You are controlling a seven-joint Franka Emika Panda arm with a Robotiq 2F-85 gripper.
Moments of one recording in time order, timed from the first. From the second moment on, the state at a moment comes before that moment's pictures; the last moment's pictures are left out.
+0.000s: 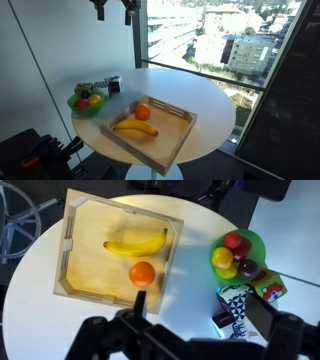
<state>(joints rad) 0.01 -0.26 -0.16 -2.04 0.01 1.64 -0.38</state>
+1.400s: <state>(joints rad) 0.01 -0.17 -0.06 -2.04 0.00 1.65 -0.37</state>
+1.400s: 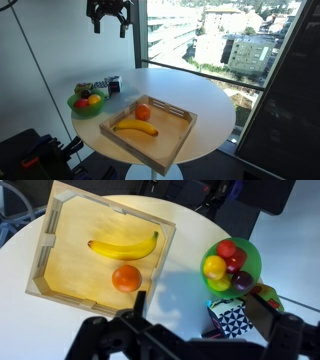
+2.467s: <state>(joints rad) 0.09 -0.09 0.07 -2.08 -0.04 1.89 -0.31</state>
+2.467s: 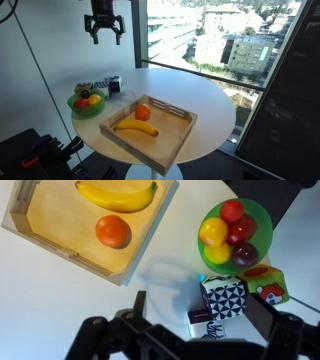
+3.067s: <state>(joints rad) 0.08 -0.09 0.07 -2.12 -0.04 1.96 -0.31</state>
